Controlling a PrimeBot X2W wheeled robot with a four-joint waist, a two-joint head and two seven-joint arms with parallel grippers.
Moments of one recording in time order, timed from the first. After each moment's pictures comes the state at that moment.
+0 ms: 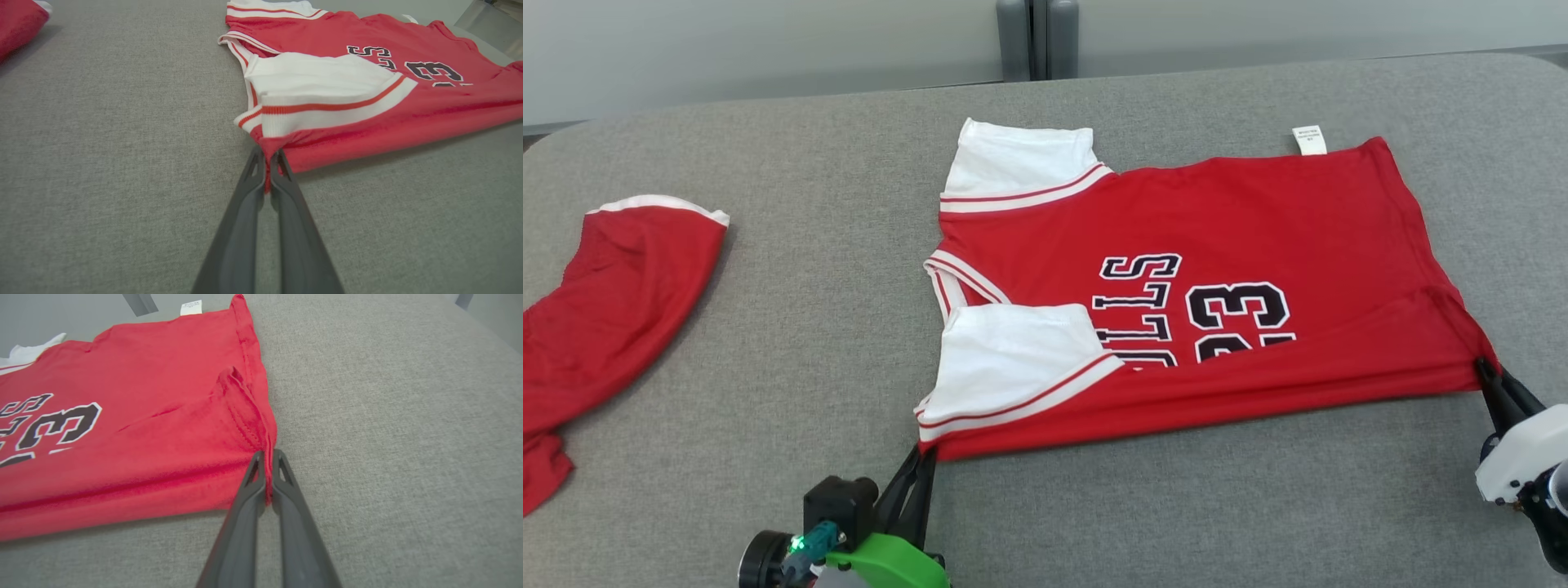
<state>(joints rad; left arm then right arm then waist) -0.07 0.23 -0.52 0.21 -0.47 0.12 -0.11 -0.35 -0.59 0.47 0.75 0.92 0.13 -0.26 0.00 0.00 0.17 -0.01</state>
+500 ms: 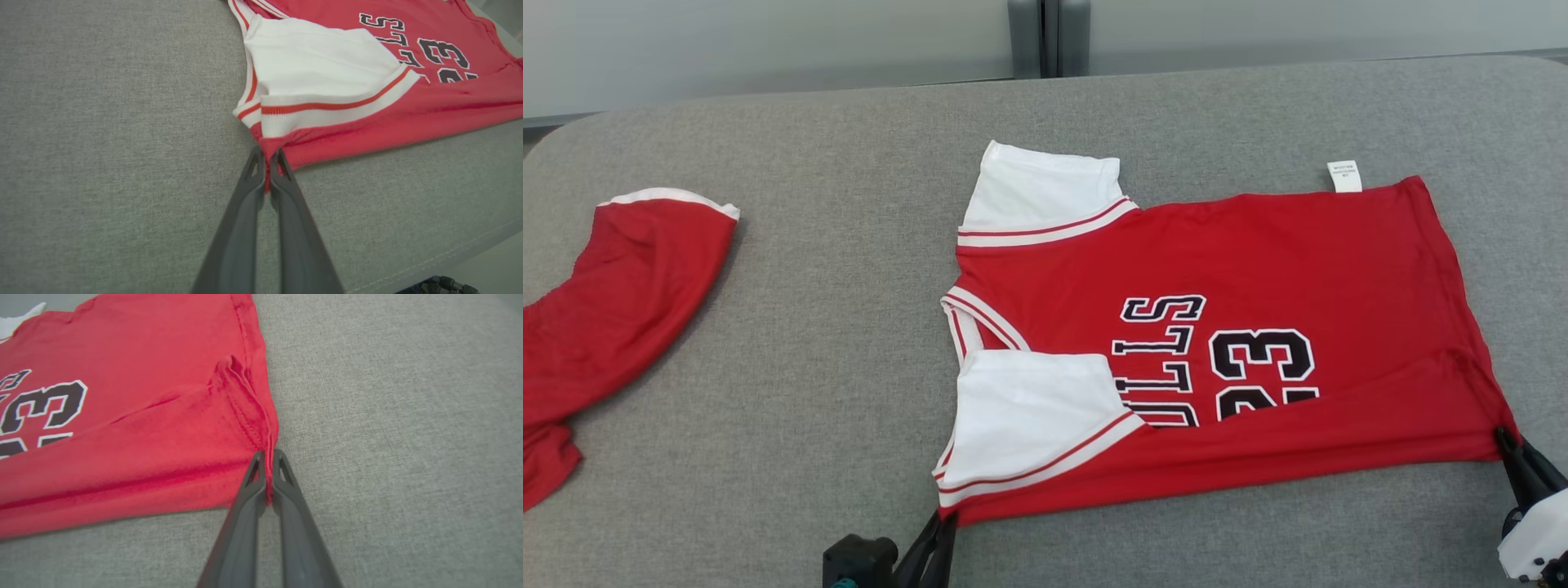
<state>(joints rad) 0.09 0.25 -0.56 0.07 -0.48 0.18 -0.03 -0.11 -0.61 0.33 0.60 0.86 0.13 -0.26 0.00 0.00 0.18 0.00</state>
